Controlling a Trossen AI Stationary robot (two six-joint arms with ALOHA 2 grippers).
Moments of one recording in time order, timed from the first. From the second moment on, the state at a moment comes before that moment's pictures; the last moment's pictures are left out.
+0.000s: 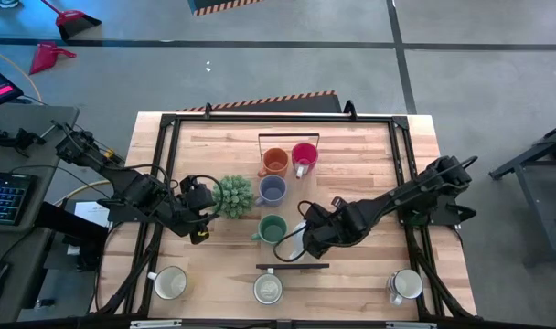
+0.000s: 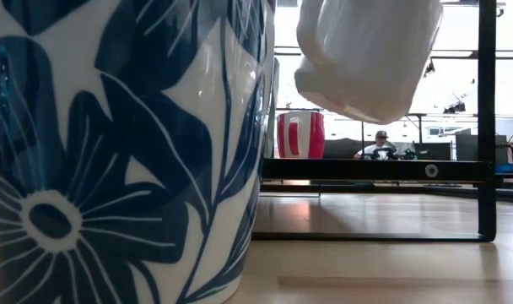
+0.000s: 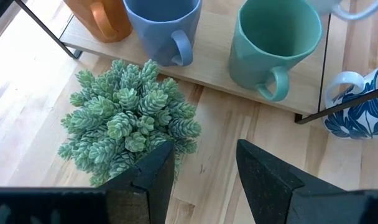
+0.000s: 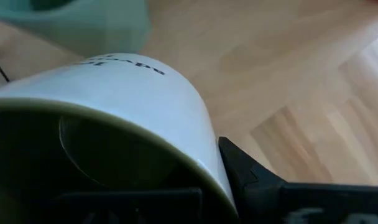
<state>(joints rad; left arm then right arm) -0.56 1.11 1.06 -1.01 -0.51 -0.76 0.42 1.74 1.42 -1.00 0.32 0.96</state>
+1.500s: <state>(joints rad) -0.56 1.11 1.06 -0.97 -0.50 -0.73 0.43 1.85 1.42 -0.91 0.18 0.99</state>
